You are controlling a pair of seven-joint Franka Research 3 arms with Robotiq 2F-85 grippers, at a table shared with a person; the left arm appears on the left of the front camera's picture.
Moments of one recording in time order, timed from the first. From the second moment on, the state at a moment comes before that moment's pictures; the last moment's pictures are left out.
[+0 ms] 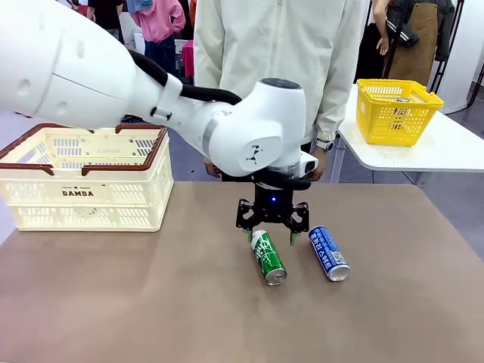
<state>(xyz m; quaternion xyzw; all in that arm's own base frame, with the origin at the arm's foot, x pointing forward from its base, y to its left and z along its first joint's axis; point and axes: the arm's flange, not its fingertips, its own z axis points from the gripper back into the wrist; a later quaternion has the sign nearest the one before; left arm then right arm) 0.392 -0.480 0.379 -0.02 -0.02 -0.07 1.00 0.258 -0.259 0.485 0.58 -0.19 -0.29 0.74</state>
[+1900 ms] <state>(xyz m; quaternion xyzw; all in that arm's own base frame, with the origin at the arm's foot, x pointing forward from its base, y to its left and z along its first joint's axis) 0.416 -0.453 0.308 -0.04 -0.02 0.15 0.99 0.258 -0.259 0.485 0.58 -0.19 -0.29 0.74</state>
